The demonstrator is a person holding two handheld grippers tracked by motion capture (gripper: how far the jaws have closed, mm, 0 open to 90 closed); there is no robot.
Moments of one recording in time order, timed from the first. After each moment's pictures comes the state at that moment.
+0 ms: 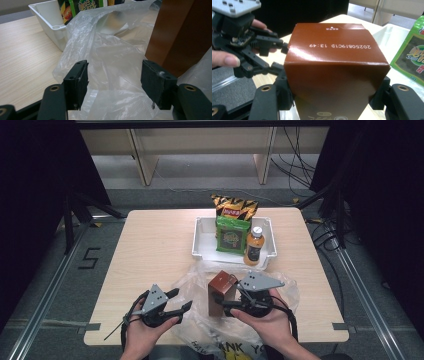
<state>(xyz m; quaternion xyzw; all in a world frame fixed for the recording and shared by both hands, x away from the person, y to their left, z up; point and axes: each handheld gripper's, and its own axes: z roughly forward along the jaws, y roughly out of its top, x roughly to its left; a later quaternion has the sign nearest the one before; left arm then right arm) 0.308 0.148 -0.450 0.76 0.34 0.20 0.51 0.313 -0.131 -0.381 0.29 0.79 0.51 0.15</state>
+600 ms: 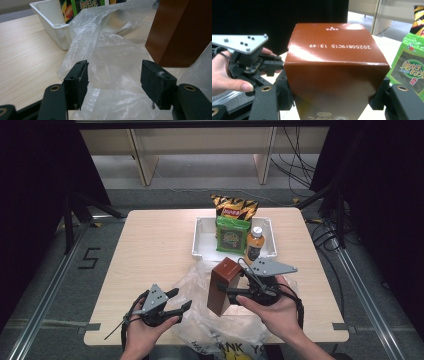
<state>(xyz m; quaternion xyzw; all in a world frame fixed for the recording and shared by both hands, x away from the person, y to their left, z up) 0.310 0.149 -0.452 0.77 0.35 0.20 0.50 0.321 -0.140 -0.344 0.30 0.77 0.54 0.14</state>
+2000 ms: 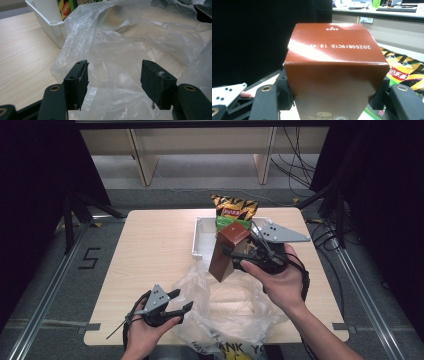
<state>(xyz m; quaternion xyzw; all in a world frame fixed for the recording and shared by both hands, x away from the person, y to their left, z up) 0.310 0.145 -0.455 0.77 0.35 0.20 0.50 0.356 -0.145 -0.290 0.32 0.73 0.57 0.20</state>
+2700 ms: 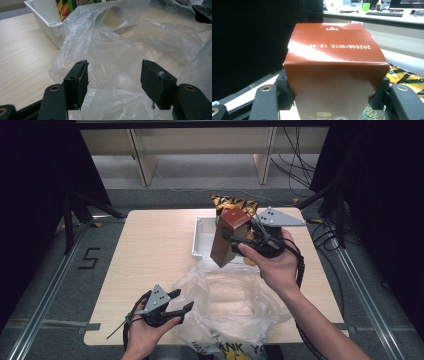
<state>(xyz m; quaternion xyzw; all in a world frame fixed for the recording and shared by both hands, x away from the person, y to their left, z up) 0.310 0.144 -0.454 0.77 0.34 0.19 0.50 0.386 -0.143 -0.281 0.33 0.72 0.56 0.23</state>
